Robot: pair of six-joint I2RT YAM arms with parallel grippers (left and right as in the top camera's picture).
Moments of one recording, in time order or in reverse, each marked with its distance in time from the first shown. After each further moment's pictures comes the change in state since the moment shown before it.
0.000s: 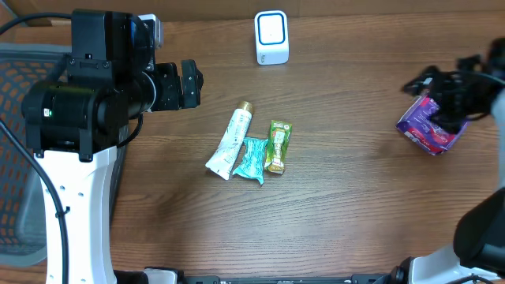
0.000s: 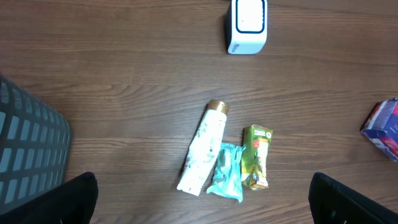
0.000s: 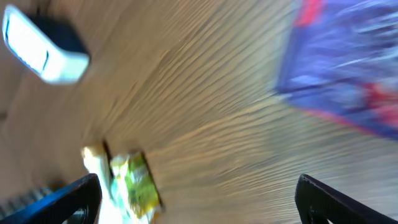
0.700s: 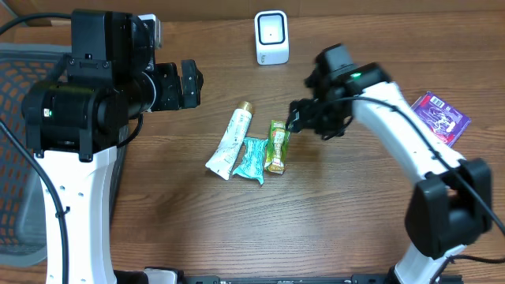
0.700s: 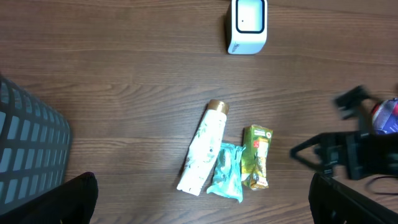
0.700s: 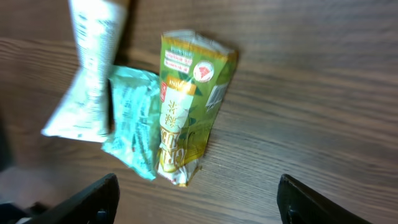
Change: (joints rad) left arm 0.000 0.000 0.000 0.000 0.000 0.000; right arm 0.686 0.143 0.000 0.082 0.152 0.048
